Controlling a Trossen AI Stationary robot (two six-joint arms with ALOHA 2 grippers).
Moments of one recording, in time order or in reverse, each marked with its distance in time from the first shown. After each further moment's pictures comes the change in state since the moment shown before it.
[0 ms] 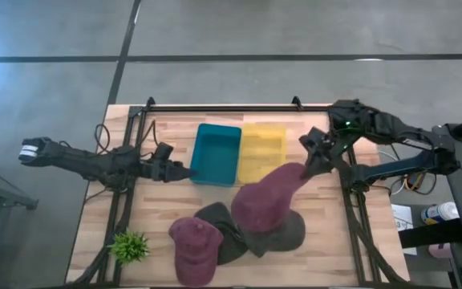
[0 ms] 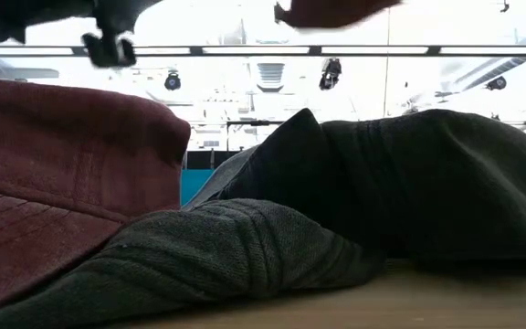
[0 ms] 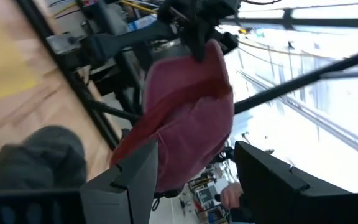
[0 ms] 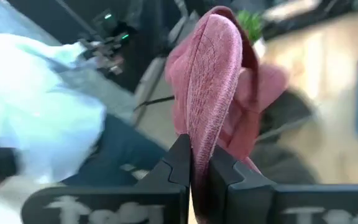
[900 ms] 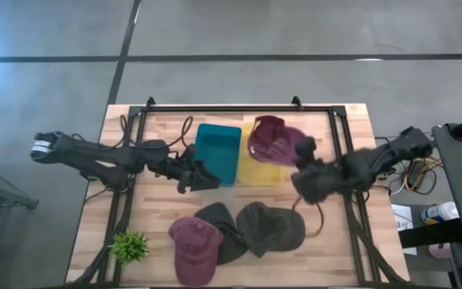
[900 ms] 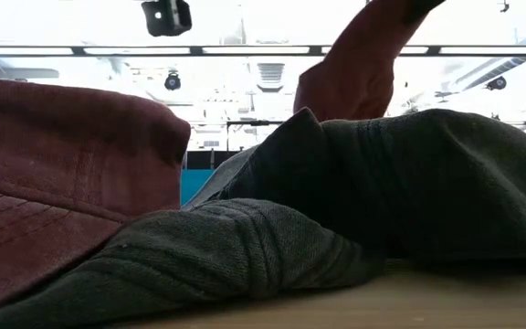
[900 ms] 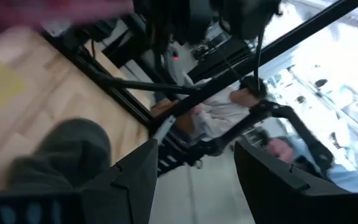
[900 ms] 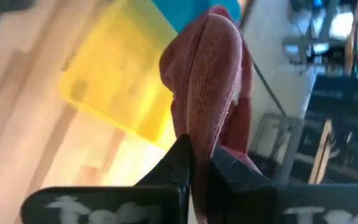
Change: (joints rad) left arm 0.024 0.341 0.416 -0.297 0.163 0.274; right arm 0.630 0.375 0.181 -0.684 1.506 -0.565
